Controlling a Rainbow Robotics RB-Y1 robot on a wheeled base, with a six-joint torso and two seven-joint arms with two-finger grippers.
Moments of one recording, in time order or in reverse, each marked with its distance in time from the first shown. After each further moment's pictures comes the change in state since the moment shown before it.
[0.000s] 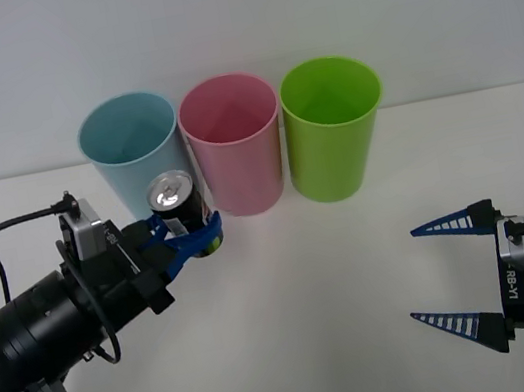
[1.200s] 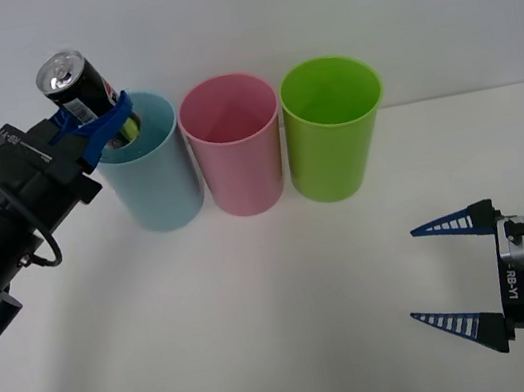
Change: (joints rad) right arm 0.000 0.000 0.000 0.000 0.000 0.000 0.000; left arm -0.203 0.040 0.136 -0.005 -0.068 0.214 0.159
